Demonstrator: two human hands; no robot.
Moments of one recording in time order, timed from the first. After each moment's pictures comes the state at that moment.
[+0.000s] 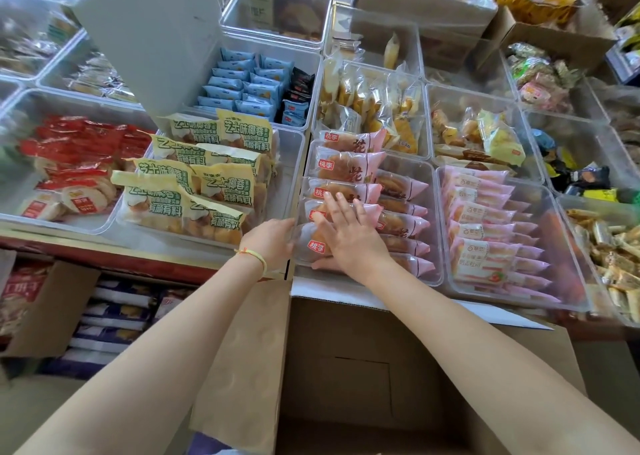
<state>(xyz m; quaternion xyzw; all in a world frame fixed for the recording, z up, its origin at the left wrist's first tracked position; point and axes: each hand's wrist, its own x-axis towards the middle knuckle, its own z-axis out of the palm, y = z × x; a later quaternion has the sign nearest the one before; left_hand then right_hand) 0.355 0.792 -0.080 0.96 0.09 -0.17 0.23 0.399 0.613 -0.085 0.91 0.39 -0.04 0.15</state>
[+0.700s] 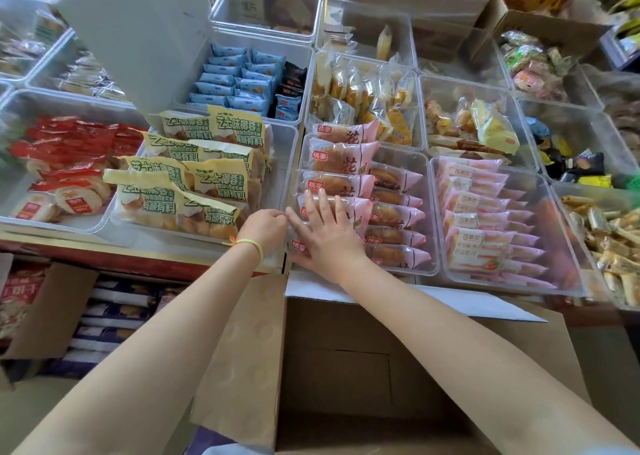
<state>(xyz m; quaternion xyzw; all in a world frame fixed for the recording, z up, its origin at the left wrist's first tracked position) 0.363 0.791 -0.081 0.86 0.23 -0.14 0.43 0.378 0.640 -0.084 0.92 0.38 -0.06 0.14</state>
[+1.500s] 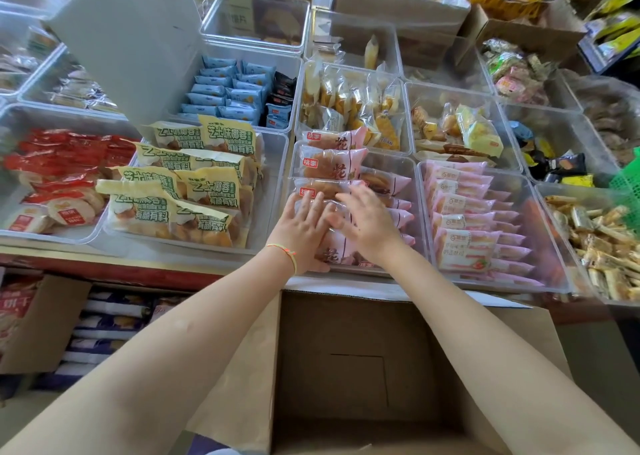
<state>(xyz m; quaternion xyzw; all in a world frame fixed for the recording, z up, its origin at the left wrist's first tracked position) 0.370 0.736 -0.086 0.98 -0.15 -0.09 -0.09 0.412 0.570 -0.059 0.95 0.22 -0.10 -0.20</state>
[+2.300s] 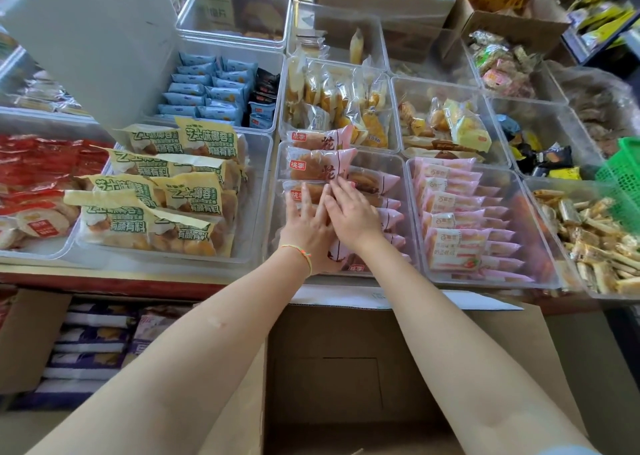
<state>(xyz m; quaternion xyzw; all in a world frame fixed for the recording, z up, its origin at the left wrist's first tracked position) 0.395 0.696 -0.090 0.99 -0.11 -0.08 -0.07 0.443 0.585 -0.080 0.96 0.09 -0.13 -0.23</state>
